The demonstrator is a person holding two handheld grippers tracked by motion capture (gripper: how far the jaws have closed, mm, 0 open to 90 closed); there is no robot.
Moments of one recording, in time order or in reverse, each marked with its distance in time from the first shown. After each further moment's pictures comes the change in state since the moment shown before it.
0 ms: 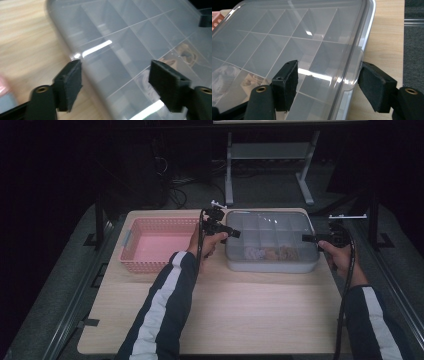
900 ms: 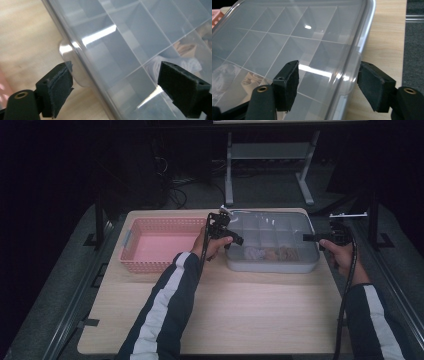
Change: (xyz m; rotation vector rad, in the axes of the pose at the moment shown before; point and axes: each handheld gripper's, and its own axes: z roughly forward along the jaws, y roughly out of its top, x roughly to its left) left arm -0.011 -0.001 0.019 0.090 0.001 0.024; right arm -0.005 0.004 0.000 0.028 0.011 0.010
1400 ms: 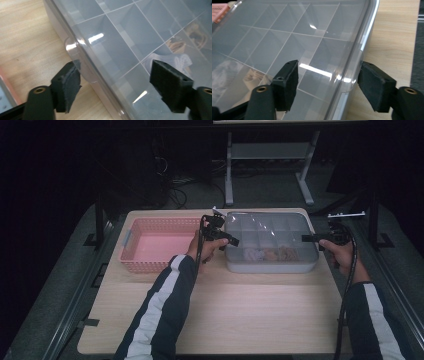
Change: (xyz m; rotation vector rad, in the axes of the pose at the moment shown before) left arm 0.006 -0.009 -0.004 0.026 -0.038 0.009; right arm -0.001 0.002 0.004 0.031 0.045 -0.039
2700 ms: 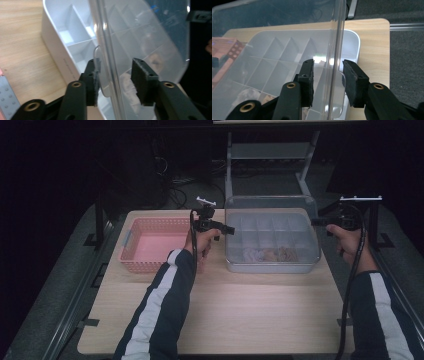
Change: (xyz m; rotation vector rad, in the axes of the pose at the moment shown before) left arm 0.019 0.009 -0.026 -0.131 -0.165 -0.163; right arm 0.020 0.038 -0.041 -0.090 -0.071 0.086
